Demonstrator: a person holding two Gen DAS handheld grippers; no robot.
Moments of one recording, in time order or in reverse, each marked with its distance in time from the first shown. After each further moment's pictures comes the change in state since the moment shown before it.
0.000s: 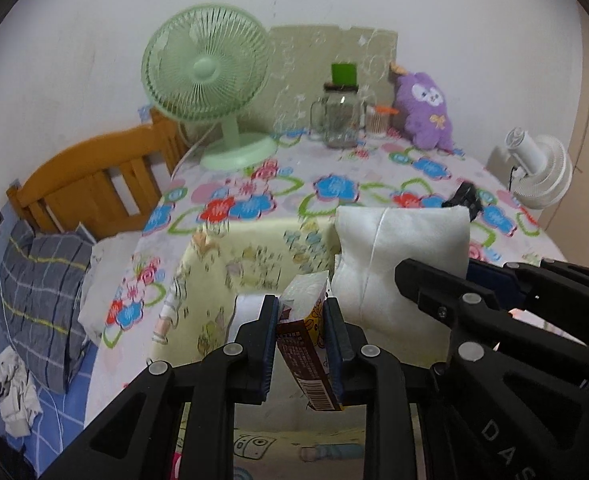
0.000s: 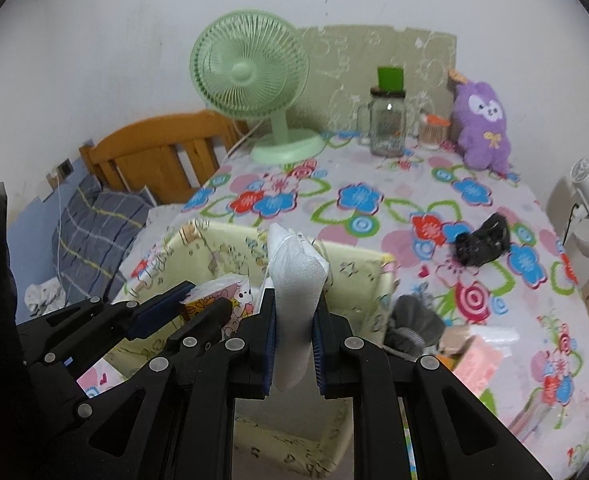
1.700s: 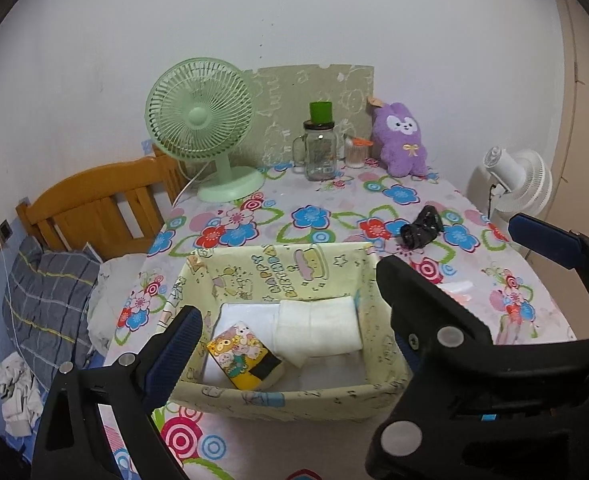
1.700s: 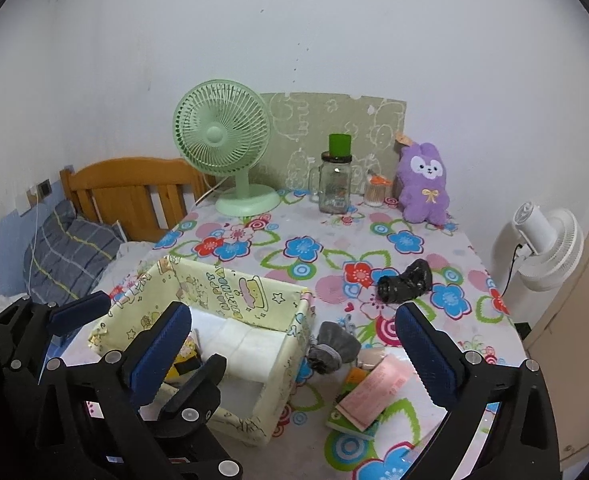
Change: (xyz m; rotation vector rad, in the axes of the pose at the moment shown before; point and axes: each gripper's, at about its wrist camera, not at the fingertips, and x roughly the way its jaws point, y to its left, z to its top) left arm -0.071 -0.037 -0.001 0.015 -0.111 -0.008; right arm -0.089 -0.017 -0.013 -0.046 -0.214 -0.162
